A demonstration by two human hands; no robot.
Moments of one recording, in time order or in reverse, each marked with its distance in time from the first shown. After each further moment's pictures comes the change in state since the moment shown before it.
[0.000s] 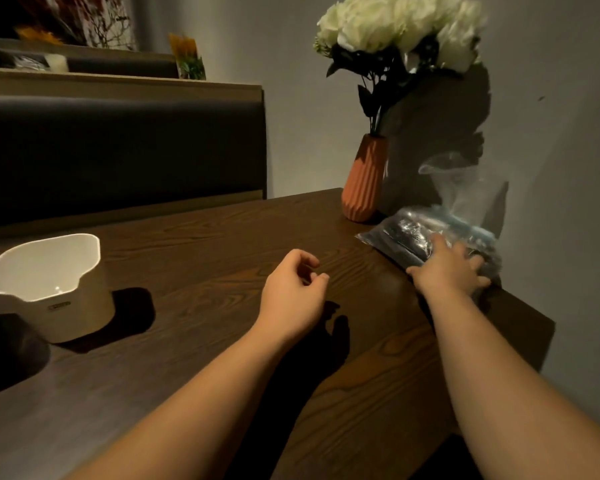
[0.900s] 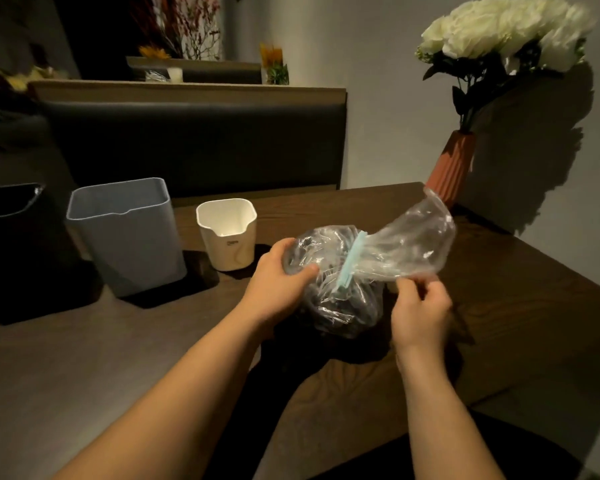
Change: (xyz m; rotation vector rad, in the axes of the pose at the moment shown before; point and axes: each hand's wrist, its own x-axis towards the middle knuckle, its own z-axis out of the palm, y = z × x) left_hand -0.104 -0.039 -0.159 0.052 0.124 -0.146; right_hand -0.275 -0.061 0.015 1.221 -0.013 -0.134
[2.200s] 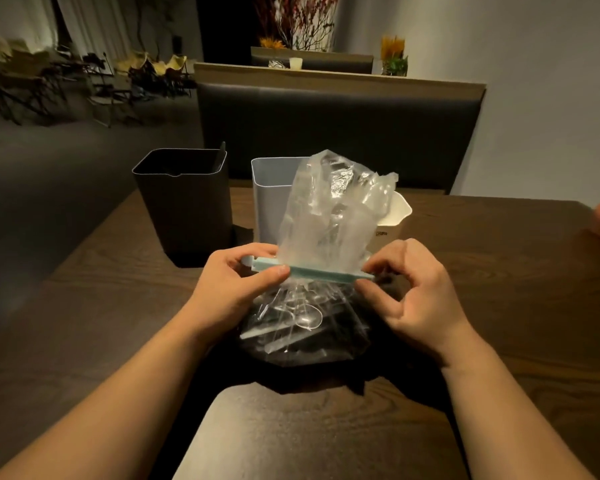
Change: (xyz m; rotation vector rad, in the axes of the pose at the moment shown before) left_hand -0.088 -0.086 -0.208 -0.369 0.207 0.242; right_hand -0.076 -0.022 0.143 -0.116 -0.812 -1.035
